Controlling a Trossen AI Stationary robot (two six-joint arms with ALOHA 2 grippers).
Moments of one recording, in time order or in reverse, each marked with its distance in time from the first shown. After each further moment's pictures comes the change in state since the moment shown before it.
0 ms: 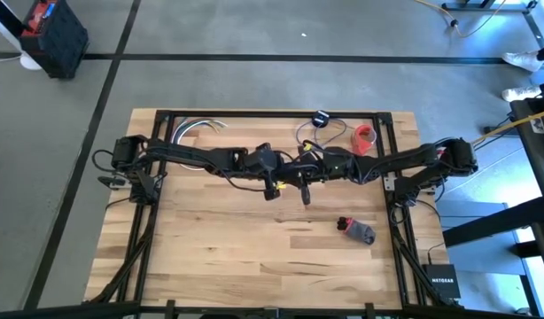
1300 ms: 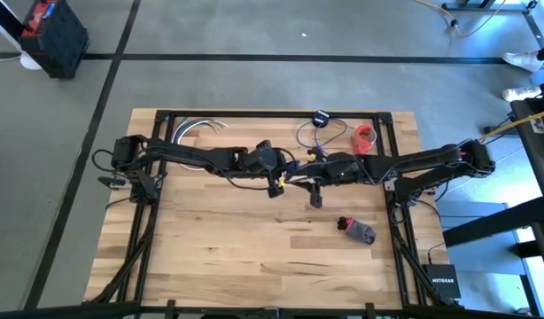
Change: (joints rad) left arm 0.009 -0.006 0.005 0.048 -0.063 -0.027; right arm 0.098 -0.183 0.055 -0.546 0.215 -0.118
